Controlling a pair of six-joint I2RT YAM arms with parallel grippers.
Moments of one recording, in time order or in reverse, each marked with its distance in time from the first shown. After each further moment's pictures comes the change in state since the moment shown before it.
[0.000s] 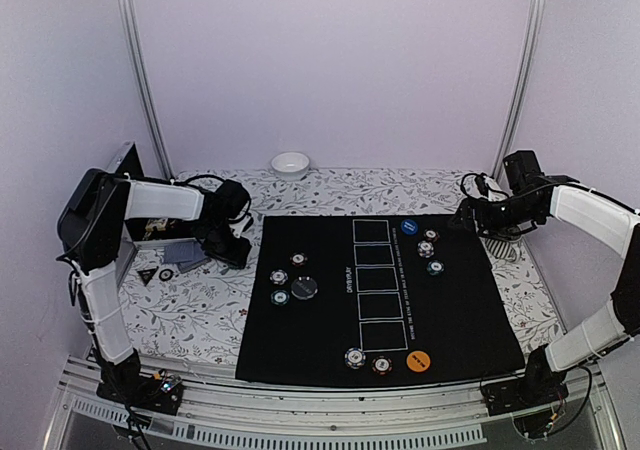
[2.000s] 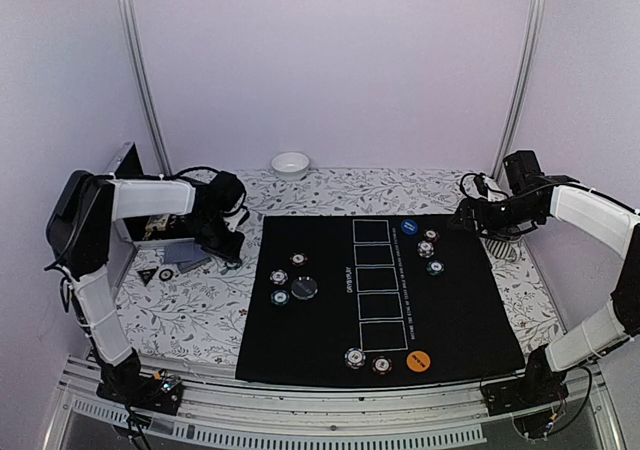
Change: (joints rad) left arm 0.004 -0.055 0.017 -0.067 -0.016 0.023; right arm 0.000 0.000 0.000 0.000 -0.026 -0.010
